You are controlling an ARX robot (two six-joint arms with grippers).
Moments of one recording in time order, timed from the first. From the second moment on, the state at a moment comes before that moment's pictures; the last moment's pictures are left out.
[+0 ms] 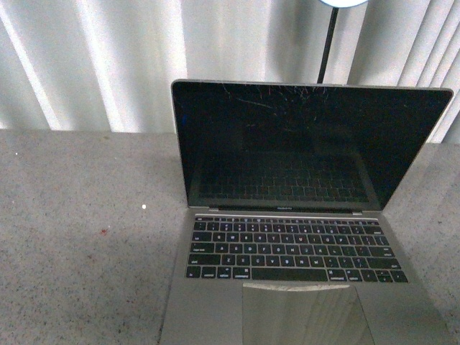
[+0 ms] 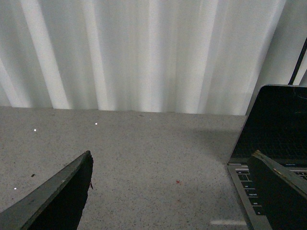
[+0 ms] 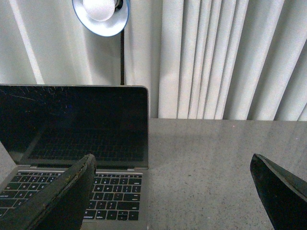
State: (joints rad) left arm 0.00 0.00 0.03 0.00 0.00 0.00; right arm 0.00 0.00 0.01 0.00 0.00 -0.01
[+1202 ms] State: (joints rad) left arm -0.15 0.79 0.32 0.71 0.11 -0.09; right arm -0.04 0.73 0.40 0.02 0.02 -0.18
